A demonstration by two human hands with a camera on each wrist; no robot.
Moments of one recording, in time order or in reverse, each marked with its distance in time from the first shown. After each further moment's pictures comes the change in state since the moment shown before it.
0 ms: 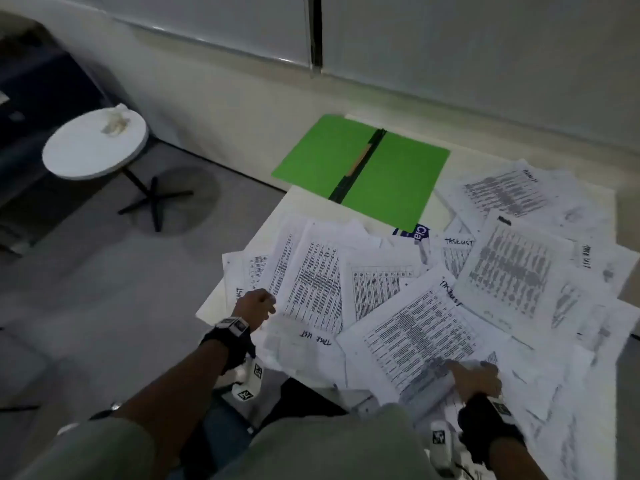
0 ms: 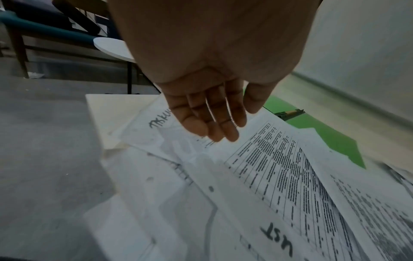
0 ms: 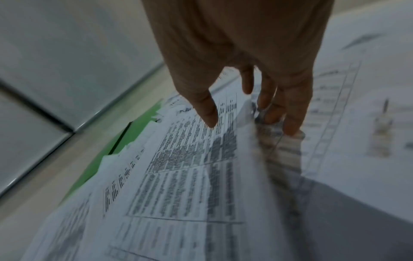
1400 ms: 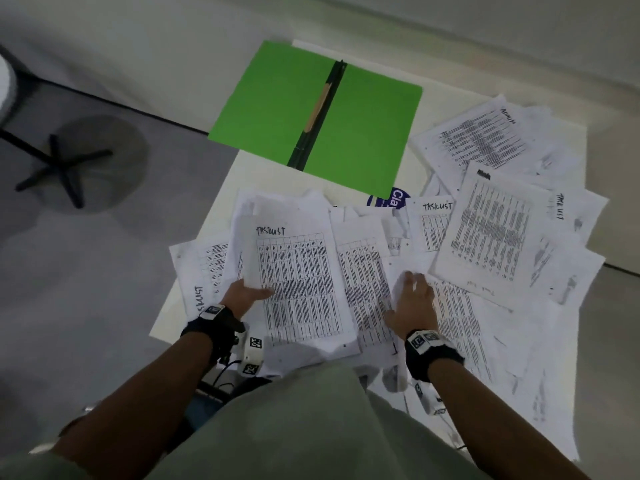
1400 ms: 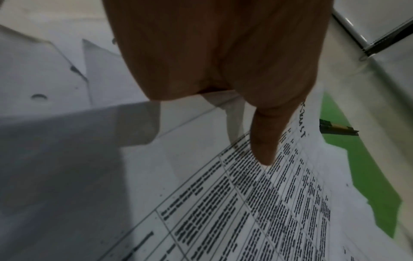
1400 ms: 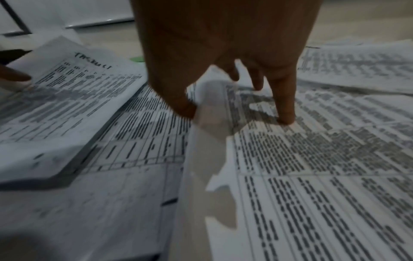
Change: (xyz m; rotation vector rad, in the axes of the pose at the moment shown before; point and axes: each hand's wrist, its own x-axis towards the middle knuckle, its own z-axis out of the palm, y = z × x) left_hand 0.099 -0.009 0.036 -0.358 -0.219 -0.234; right_hand 0.023 -0.092 0.070 -0.783 -0.090 -0.447
